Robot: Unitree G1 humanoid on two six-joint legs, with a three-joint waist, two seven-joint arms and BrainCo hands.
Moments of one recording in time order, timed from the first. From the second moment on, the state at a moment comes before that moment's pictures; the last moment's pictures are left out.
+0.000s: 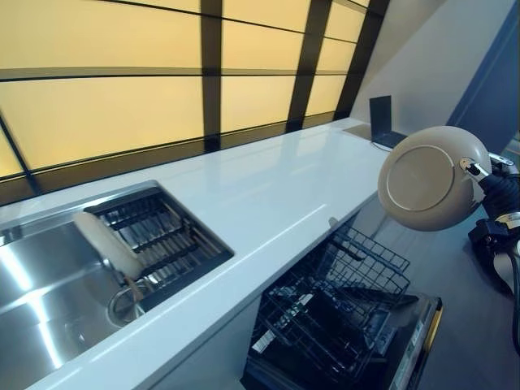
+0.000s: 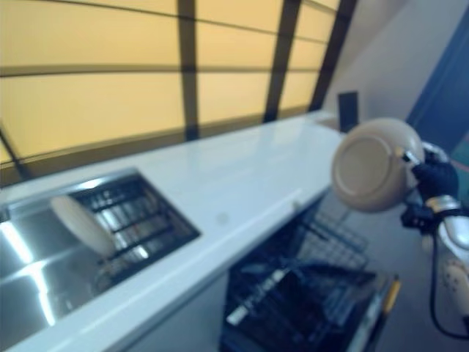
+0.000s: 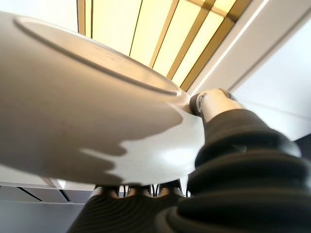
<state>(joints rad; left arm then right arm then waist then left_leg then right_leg) -0.05 0.39 -0.33 1.23 0.06 0.05 -0.03 -0.31 -1.02 -0.20 -0.02 0.90 0.04 -0.20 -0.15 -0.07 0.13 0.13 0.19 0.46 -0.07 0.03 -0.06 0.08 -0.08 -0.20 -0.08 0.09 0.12</state>
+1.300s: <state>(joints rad) -0.03 0.29 -0.35 1.22 0.09 -0.01 -0.03 0.02 -0.83 -0.14 -0.22 0.41 0.15 -0.14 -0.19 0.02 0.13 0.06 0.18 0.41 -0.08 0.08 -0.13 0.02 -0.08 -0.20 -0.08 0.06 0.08</state>
